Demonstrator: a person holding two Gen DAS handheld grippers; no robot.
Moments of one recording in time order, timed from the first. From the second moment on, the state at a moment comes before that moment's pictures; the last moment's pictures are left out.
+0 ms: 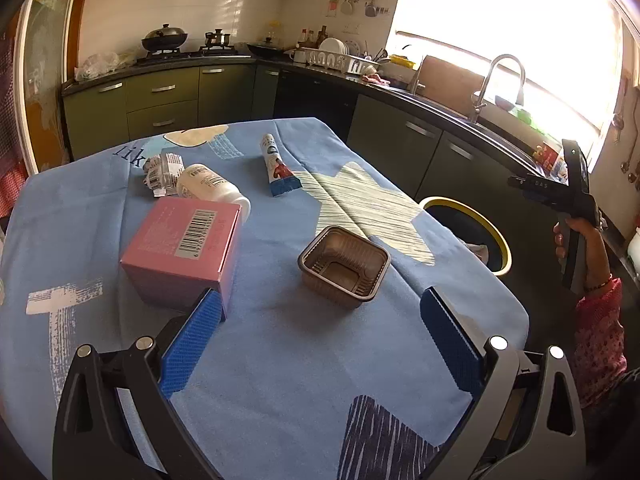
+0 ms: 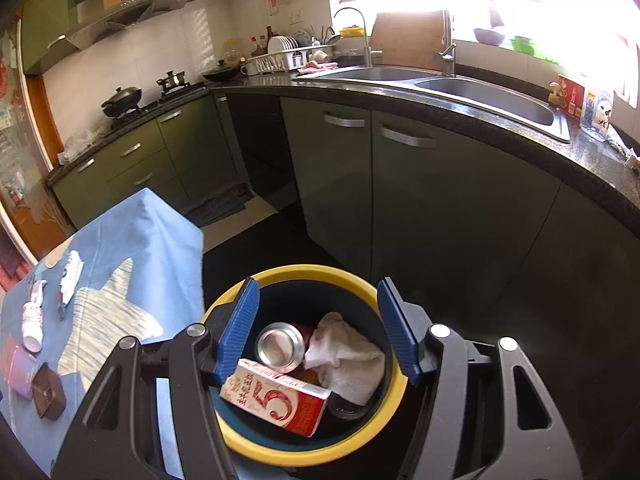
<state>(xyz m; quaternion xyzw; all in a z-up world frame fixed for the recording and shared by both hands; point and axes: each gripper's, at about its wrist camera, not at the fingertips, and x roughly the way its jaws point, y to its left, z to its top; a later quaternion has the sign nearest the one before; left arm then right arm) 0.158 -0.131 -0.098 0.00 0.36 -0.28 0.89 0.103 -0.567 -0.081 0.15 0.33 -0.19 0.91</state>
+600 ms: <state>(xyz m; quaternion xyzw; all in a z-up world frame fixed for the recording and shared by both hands) 0.211 -0.209 -0.117 0.13 0.39 -0.36 0.84 0.093 -0.512 -0.097 0.19 0.34 -0.08 0.92</state>
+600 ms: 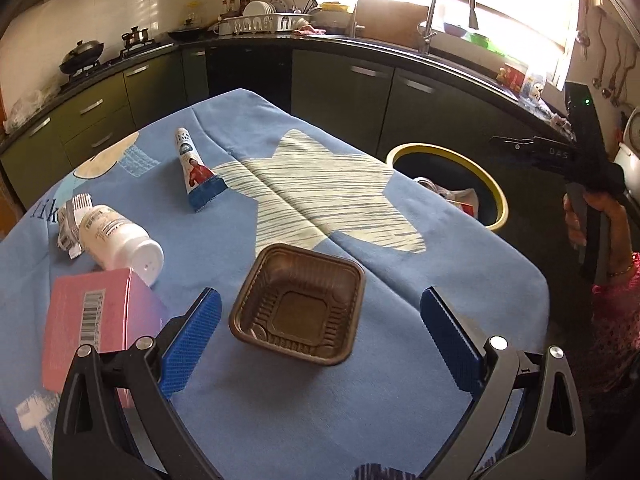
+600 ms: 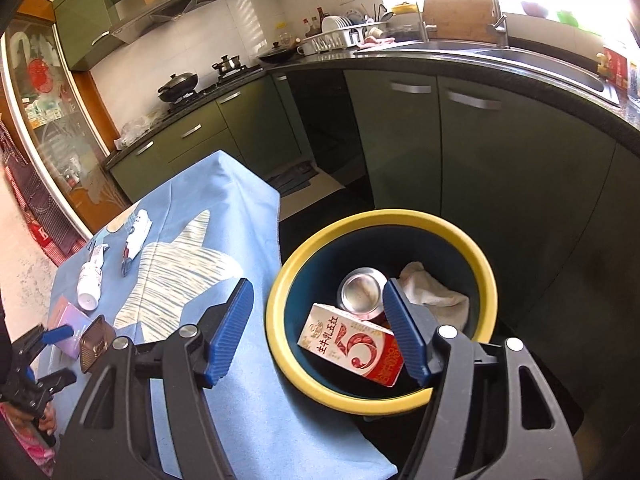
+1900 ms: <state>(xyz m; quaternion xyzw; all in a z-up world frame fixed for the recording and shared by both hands) 0.247 -0.247 -0.146 0.22 0.42 -0.39 0.79 0.117 -0.493 -0.109 0.19 0.37 -0.04 0.91</state>
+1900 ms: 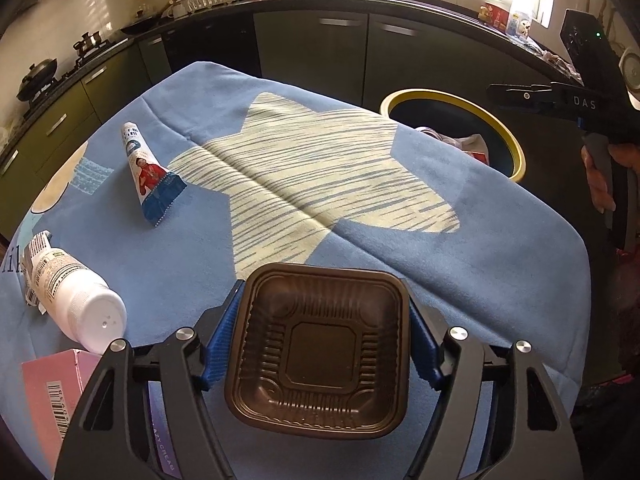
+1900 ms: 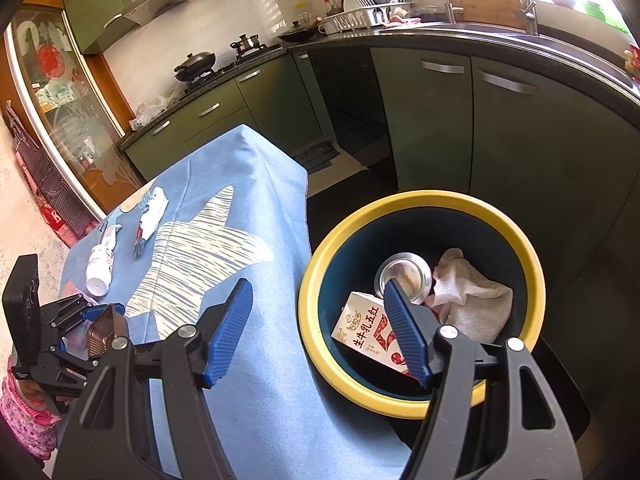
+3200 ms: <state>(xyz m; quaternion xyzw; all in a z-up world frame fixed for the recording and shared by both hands) 0.218 -0.505 -0.085 0.25 0.37 -0.54 0.71 0.003 -0.608 -0.125 0.28 0.30 -0.18 0.89</state>
